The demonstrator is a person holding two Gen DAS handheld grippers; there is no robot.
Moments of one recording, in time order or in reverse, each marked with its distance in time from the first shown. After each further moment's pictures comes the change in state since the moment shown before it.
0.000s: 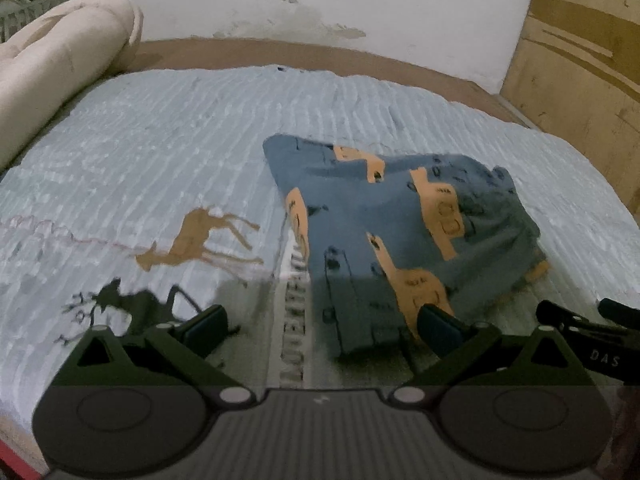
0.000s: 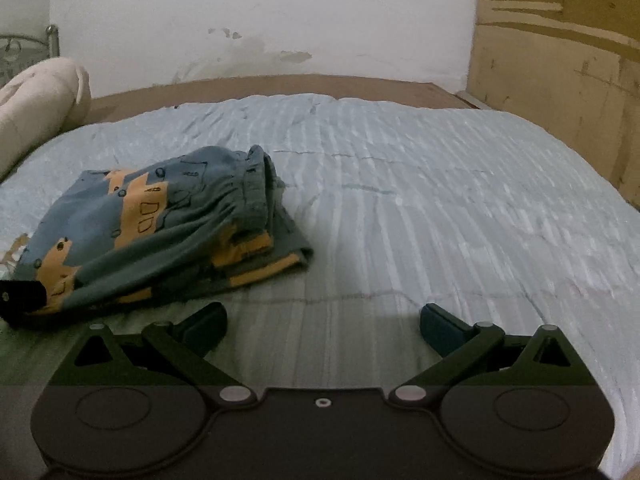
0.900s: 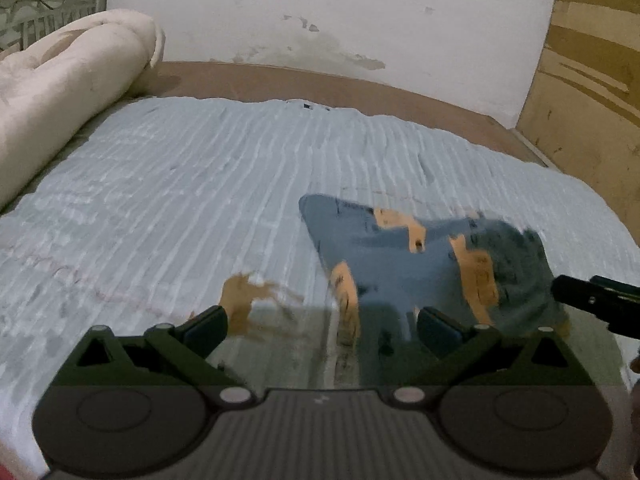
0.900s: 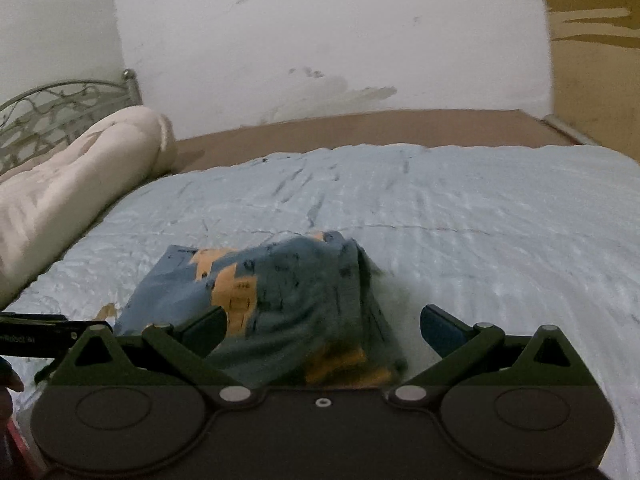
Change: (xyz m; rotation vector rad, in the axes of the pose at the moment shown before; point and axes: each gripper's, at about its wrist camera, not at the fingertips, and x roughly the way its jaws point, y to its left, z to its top) left arm 0.004 0.026 0.043 -0.048 -0.094 0.034; right arm 0.024 0.003 0.068 -0.009 -0.076 0.341
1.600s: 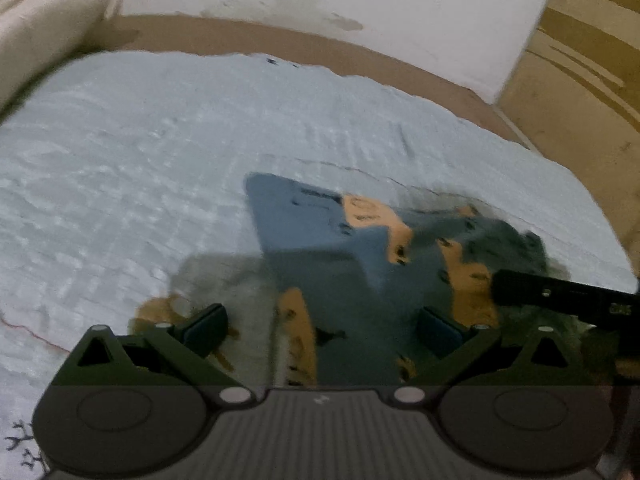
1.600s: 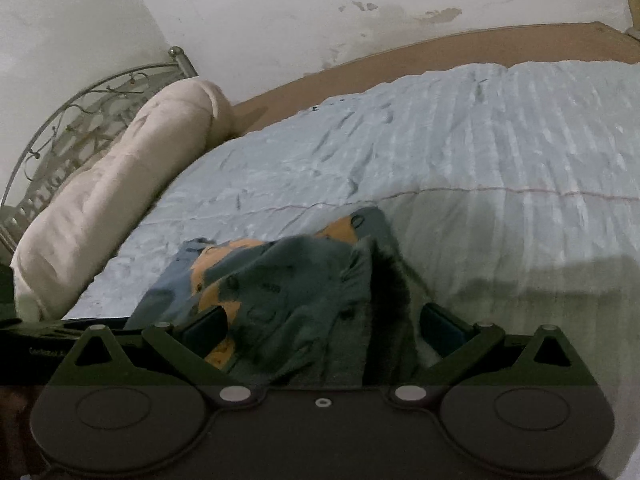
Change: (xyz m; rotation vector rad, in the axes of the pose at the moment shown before) left arm 0.066 -0.007 0.018 -0.027 0.141 -0.148; right arm 0.094 -0.048 0.020 0.113 0.190 0.323
